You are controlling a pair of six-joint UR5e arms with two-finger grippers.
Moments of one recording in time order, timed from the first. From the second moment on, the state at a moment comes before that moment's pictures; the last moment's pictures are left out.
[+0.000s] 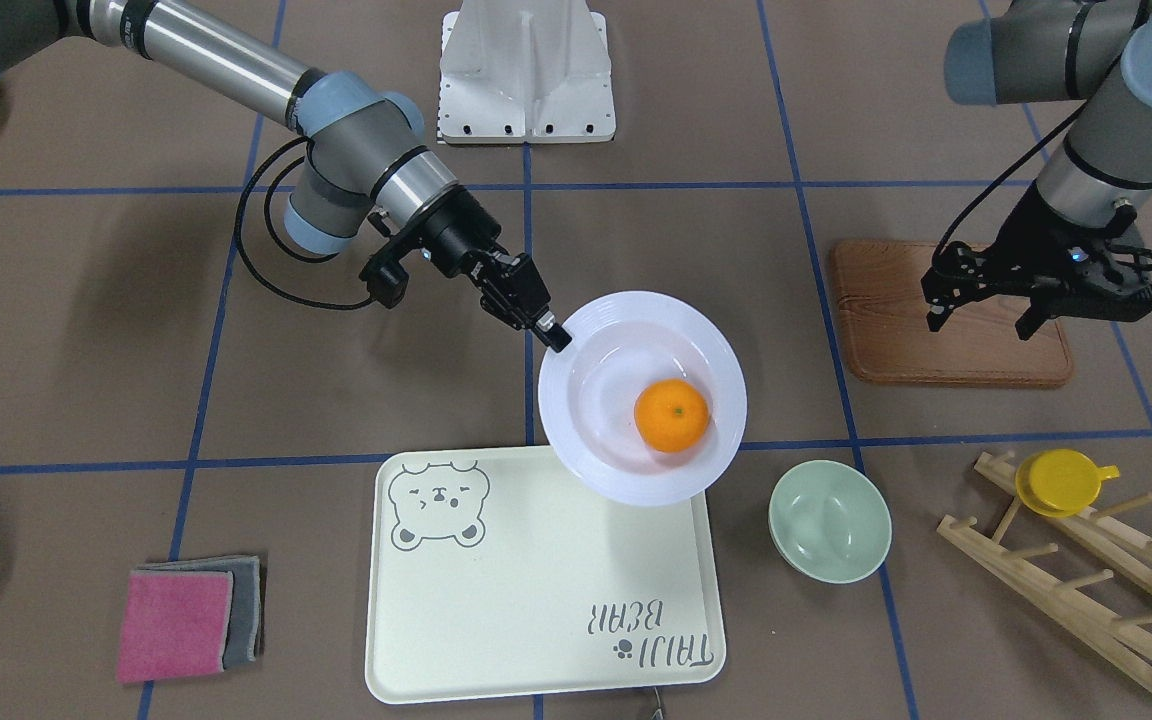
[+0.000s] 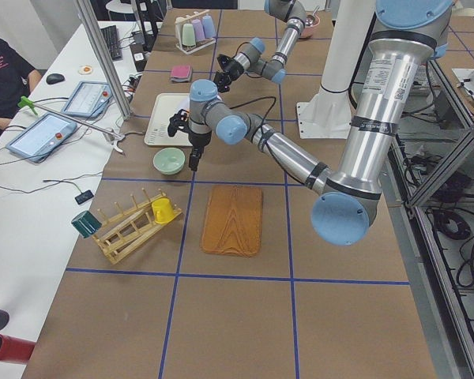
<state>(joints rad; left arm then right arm) -1.05 -1.80 -1.89 -1.67 -2.11 -0.61 0.44 -0.93 1.31 -0.20 1.20 2.05</state>
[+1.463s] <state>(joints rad) -1.08 -1.80 -1.87 -1.67 -2.10 -0.58 0.52 -0.87 1.29 -0.75 1.21 2.03</state>
